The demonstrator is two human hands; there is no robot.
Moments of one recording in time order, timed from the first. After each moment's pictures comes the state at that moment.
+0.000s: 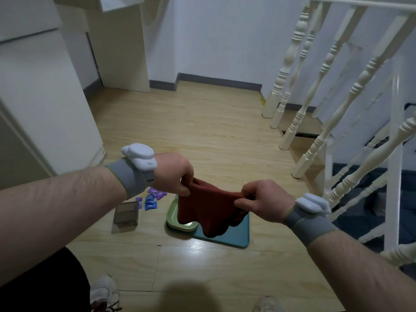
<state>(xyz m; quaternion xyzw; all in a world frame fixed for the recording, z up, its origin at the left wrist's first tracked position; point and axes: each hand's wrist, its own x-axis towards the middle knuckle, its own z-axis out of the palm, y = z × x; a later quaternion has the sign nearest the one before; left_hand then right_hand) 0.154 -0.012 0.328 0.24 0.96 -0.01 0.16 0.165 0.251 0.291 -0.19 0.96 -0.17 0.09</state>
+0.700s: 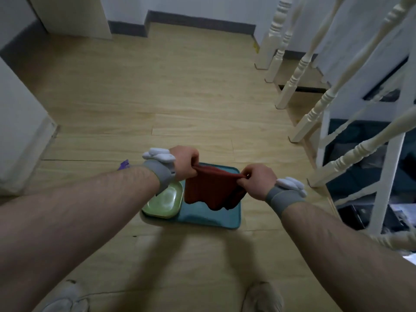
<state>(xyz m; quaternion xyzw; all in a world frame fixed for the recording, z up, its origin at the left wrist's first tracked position) 0.018 0.069 0.143 0.14 0.96 0.17 0.15 0.048 0.297 0.138 0.03 0.97 -0.17 0.15</state>
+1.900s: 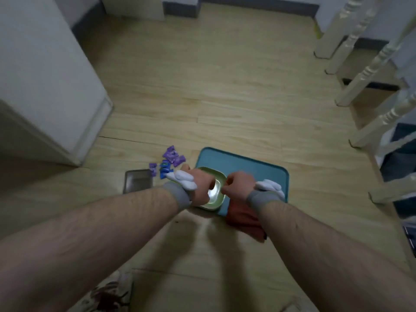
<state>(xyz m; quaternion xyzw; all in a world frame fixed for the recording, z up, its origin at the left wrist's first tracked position) 0.076 -0.007 0.093 0.12 0.96 0.03 0.26 0.046 0.139 0.074 -0.06 0.94 -0.19 0.29</state>
